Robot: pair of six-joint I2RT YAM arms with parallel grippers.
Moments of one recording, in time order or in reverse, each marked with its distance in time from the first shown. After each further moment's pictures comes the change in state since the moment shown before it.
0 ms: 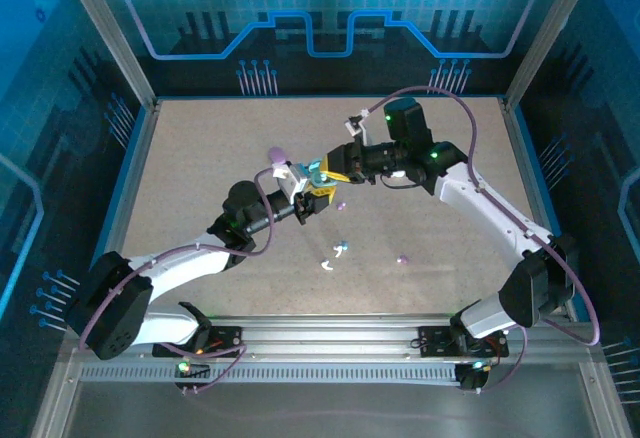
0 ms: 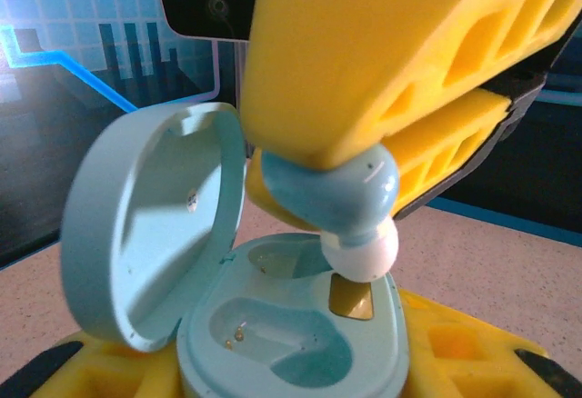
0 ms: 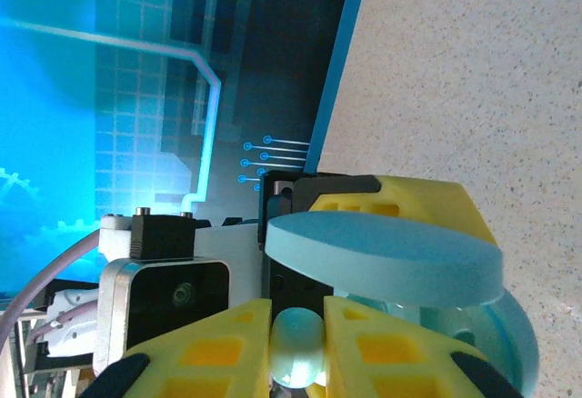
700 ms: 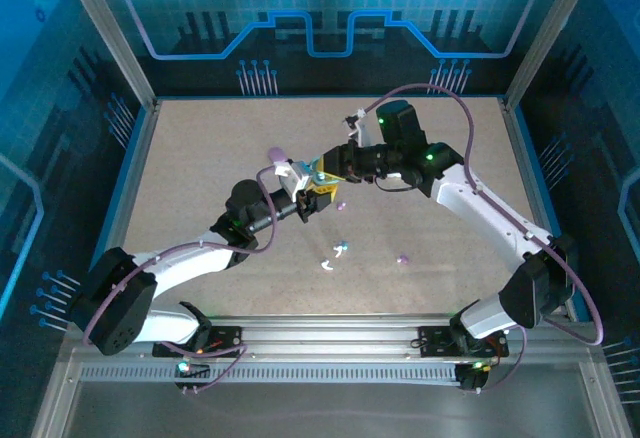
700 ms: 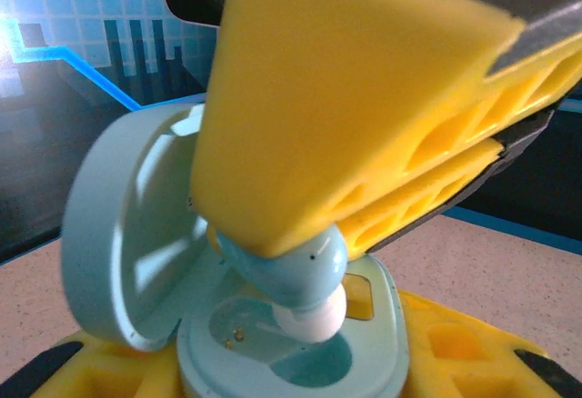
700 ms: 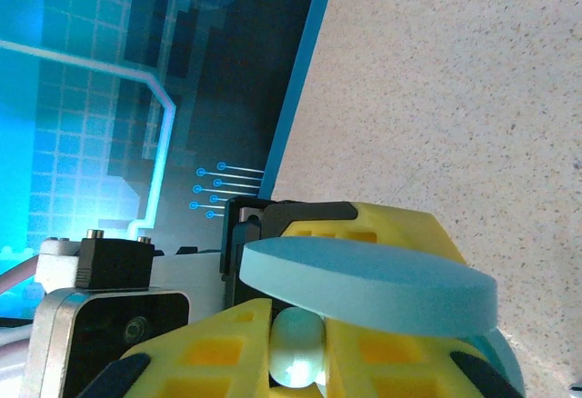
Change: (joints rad) left arm -0.007 0.025 0.014 0.013 -0.019 -0.023; right arm 0.046 0.000 0.015 -0.030 0.166 -0.065
